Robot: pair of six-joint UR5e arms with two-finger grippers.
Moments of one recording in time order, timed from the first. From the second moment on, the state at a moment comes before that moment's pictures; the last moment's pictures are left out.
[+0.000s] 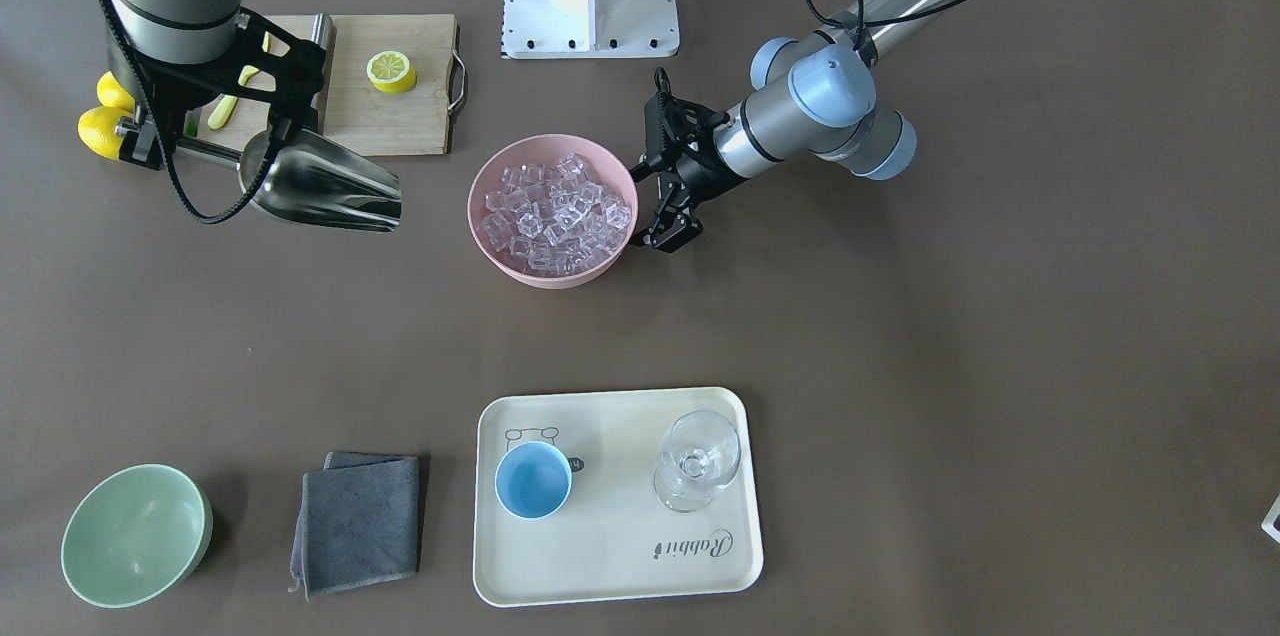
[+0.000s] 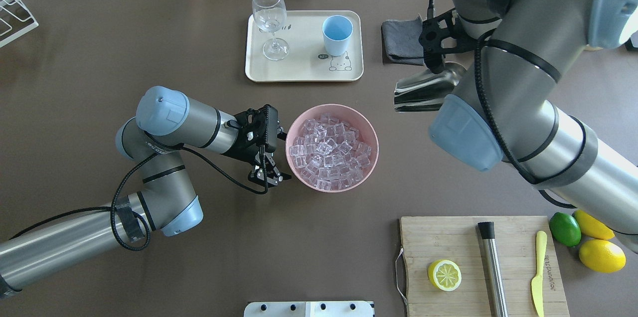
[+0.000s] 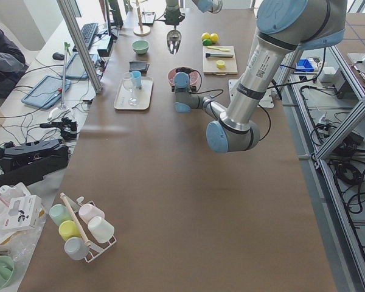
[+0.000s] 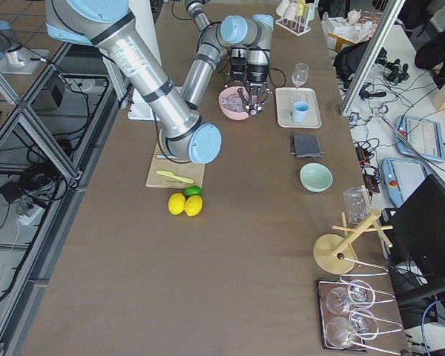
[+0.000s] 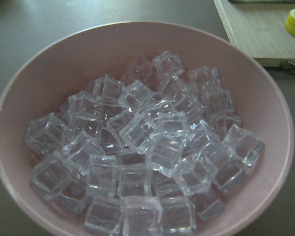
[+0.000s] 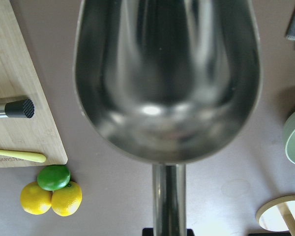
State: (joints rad) left arm -0.55 -2.16 -1.35 -2.66 -2.12 0.06; right arm 0.81 -0.81 1.94 -2.59 1.72 -0.74
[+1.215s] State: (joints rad) left arm -0.55 -2.16 -1.35 -2.66 -2.11 0.06; right arm 0.66 -0.61 1.68 -2.67 1.63 -0.73
